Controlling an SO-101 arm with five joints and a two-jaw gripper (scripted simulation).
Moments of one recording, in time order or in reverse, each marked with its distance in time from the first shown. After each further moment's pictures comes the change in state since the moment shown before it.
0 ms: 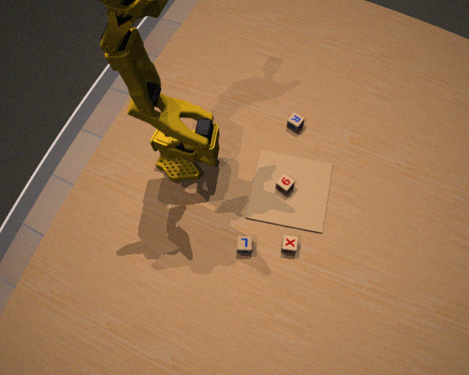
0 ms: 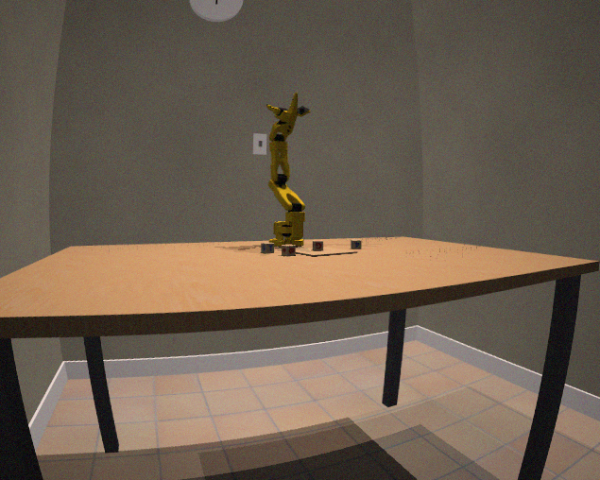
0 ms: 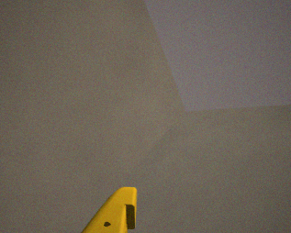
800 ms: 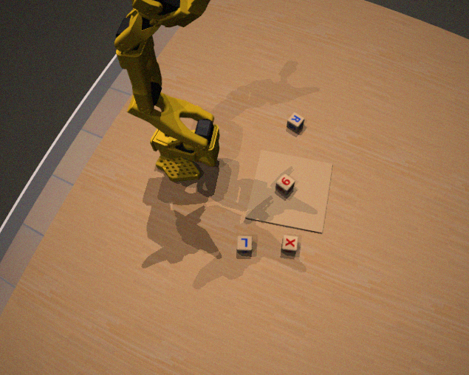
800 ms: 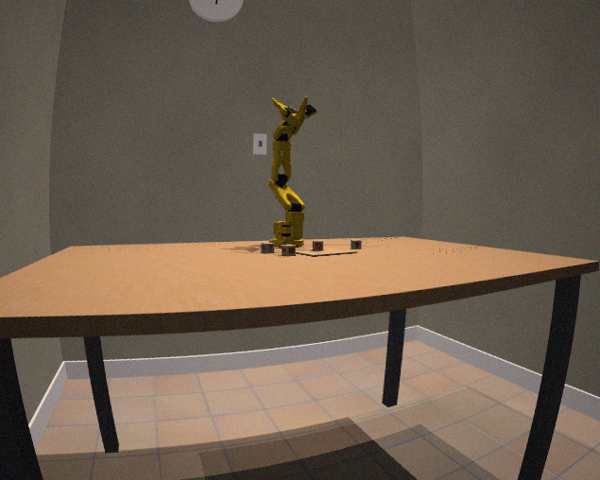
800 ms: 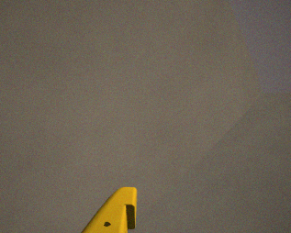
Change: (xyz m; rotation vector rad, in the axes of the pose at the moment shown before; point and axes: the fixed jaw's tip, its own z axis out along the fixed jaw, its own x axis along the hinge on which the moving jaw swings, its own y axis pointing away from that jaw) arm 0.011 0.057 0.004 -0.253 0.088 0.130
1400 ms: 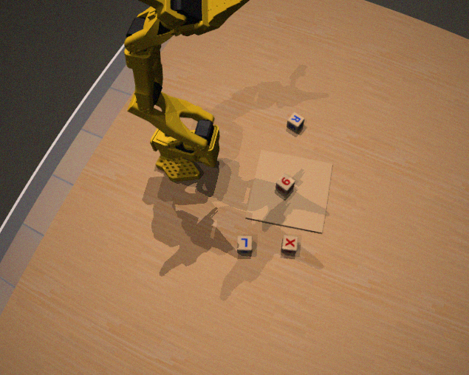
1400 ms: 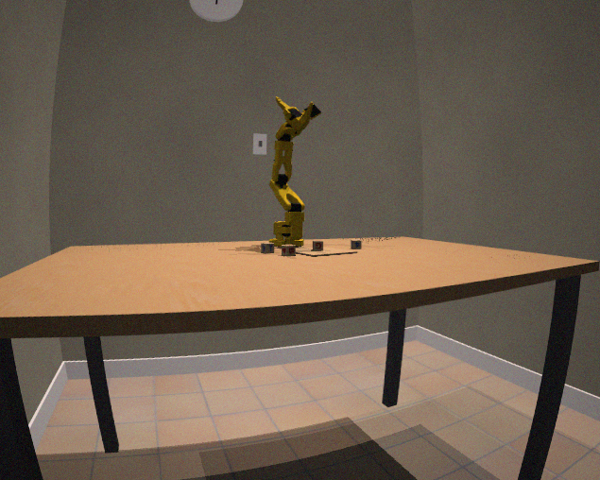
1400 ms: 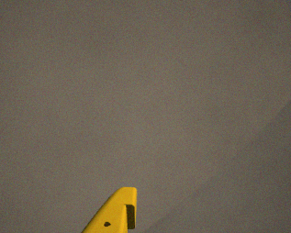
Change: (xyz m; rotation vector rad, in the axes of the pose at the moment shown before) arm 0.014 0.035 0.006 -0.158 0.085 0.091
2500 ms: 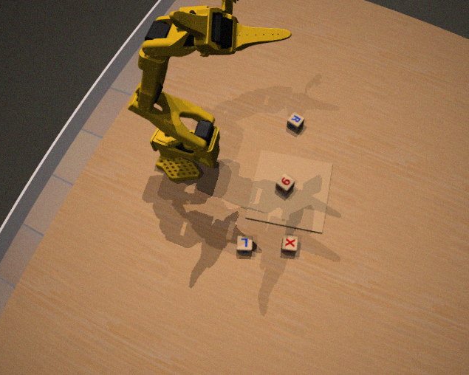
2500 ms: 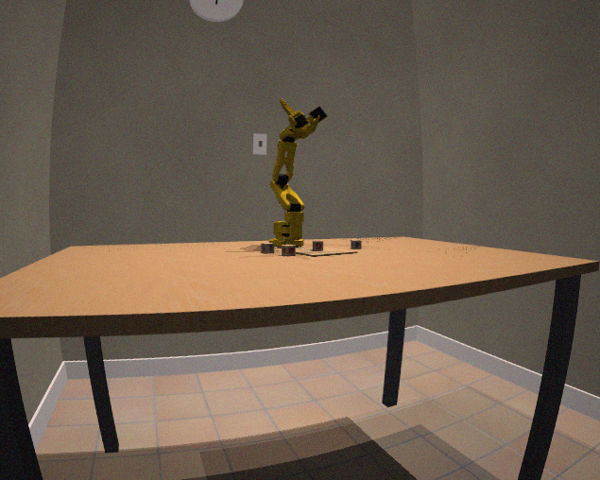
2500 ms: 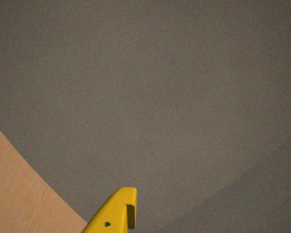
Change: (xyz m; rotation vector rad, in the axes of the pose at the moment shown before) arm 0.032 0.057 0.007 -0.252 0.196 0.172
